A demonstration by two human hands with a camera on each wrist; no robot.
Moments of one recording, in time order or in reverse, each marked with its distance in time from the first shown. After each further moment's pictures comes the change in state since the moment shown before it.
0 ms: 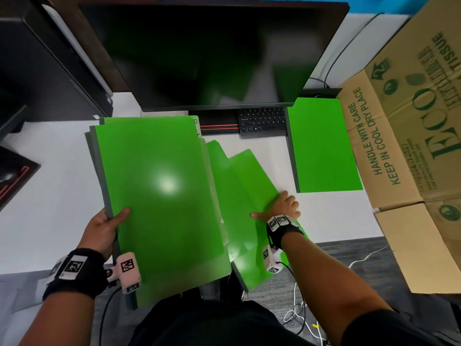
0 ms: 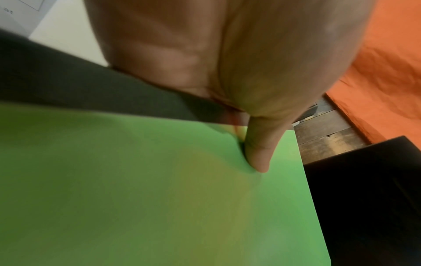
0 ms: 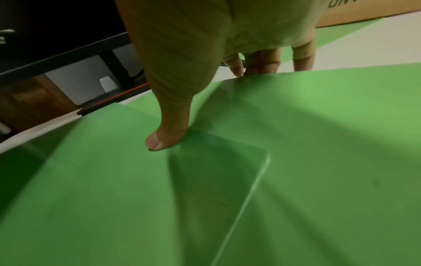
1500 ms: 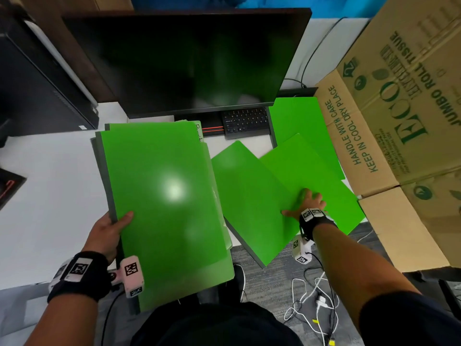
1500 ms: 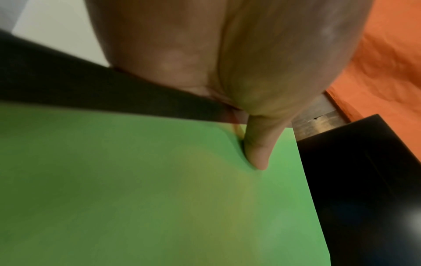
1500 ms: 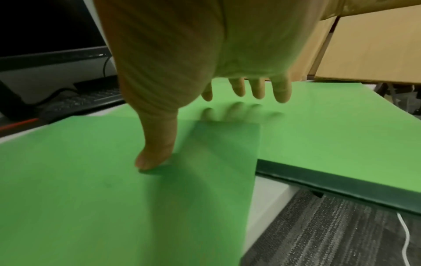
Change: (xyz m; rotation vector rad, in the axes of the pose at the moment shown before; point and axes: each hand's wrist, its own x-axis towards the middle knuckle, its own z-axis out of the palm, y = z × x) left_hand 0.007 -0.020 0.039 -0.021 -0.102 -0.055; right_hand 0.058 0.132 -0.025 0.095 -0.069 0.124
